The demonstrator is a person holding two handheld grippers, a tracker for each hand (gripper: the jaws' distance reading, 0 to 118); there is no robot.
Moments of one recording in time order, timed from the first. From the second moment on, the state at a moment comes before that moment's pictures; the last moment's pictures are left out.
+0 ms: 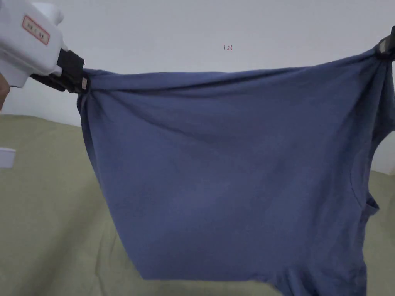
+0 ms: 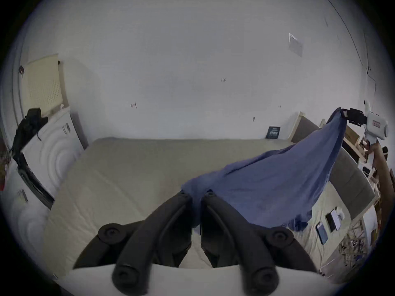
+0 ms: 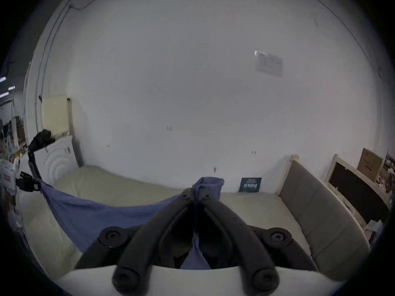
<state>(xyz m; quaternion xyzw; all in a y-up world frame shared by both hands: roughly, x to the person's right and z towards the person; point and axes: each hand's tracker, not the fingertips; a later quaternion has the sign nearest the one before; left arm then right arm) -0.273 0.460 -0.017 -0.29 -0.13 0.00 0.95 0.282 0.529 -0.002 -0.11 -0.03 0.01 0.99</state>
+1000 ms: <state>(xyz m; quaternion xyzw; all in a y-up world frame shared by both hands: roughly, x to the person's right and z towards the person) -0.301 0.407 -0.011 -0.31 -0.13 0.00 0.94 0.277 0.463 0.060 -0.18 0.00 0.03 0.98</state>
